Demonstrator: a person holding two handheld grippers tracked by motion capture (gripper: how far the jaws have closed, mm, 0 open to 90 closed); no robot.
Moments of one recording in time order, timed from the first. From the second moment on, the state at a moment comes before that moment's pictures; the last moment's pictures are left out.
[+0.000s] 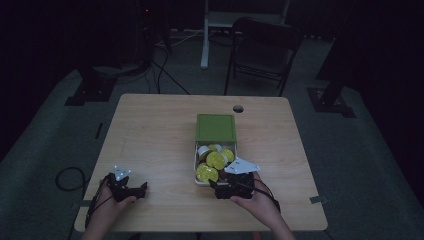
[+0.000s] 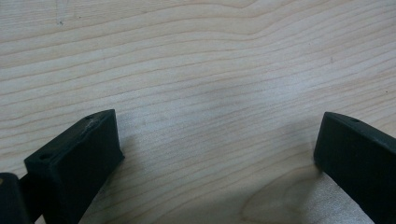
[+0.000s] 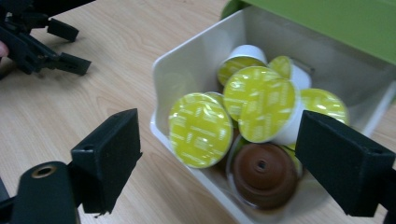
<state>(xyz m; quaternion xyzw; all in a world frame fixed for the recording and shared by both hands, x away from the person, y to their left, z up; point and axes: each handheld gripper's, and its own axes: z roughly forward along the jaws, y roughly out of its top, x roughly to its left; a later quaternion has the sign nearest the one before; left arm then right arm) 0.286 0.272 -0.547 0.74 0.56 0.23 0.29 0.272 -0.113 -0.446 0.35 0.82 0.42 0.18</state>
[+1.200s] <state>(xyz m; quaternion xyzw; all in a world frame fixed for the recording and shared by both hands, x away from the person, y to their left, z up) 0.286 0.272 -0.547 0.74 0.56 0.23 0.29 0.296 -0.072 -0.494 0.36 0.83 0.39 0.18</state>
